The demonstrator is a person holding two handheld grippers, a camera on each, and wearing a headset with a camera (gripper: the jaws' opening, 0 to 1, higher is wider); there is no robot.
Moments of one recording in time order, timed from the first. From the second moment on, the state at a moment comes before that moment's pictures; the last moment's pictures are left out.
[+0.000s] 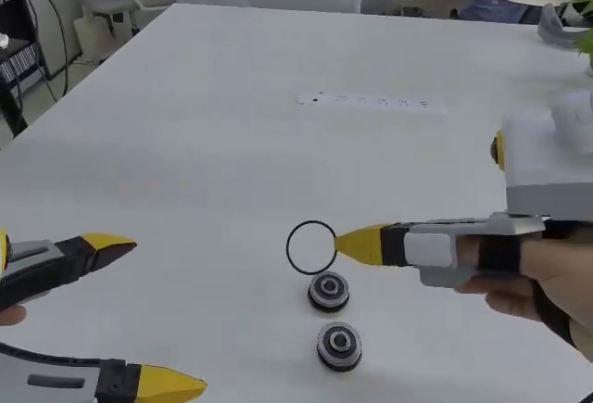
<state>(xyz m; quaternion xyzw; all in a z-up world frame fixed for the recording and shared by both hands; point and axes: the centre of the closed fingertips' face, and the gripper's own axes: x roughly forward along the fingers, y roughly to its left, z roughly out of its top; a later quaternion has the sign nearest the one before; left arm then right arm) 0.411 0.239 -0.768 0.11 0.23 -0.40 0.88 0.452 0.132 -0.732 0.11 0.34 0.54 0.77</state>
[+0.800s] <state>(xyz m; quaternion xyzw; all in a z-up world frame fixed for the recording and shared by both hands) 0.409 0.239 -0.775 0.12 0.25 -0.40 0.88 0.440 0.177 -0.752 0.03 0.36 0.59 0.72</state>
